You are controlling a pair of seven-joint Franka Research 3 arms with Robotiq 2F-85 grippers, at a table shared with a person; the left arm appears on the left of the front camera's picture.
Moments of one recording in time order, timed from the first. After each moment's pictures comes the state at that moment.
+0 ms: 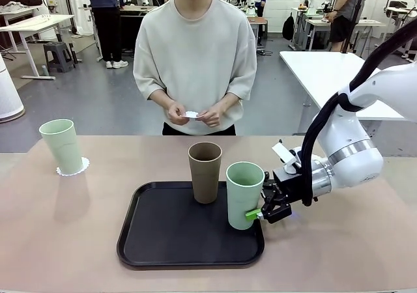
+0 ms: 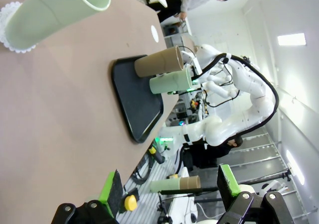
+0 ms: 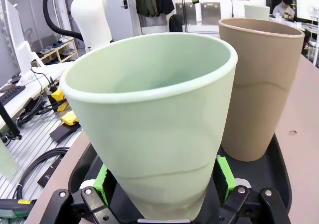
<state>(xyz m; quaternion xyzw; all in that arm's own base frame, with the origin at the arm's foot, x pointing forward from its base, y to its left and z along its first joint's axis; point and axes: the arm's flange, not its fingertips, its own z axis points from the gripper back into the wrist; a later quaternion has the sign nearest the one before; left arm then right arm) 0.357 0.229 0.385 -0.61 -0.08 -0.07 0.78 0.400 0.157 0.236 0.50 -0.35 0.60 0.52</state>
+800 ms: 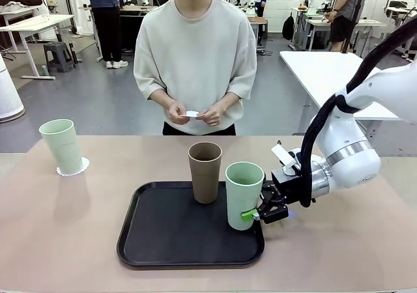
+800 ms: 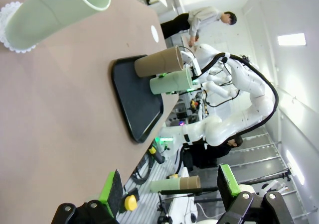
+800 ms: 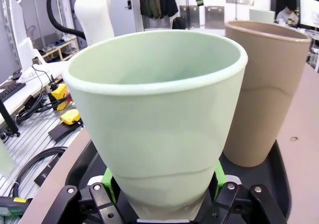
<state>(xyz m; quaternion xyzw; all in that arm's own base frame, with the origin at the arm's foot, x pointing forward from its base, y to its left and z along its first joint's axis) 0.357 0.229 0.385 -0.61 -0.08 -0.07 0.78 0.401 0.159 0.236 0.50 -0.36 0.60 0.51</state>
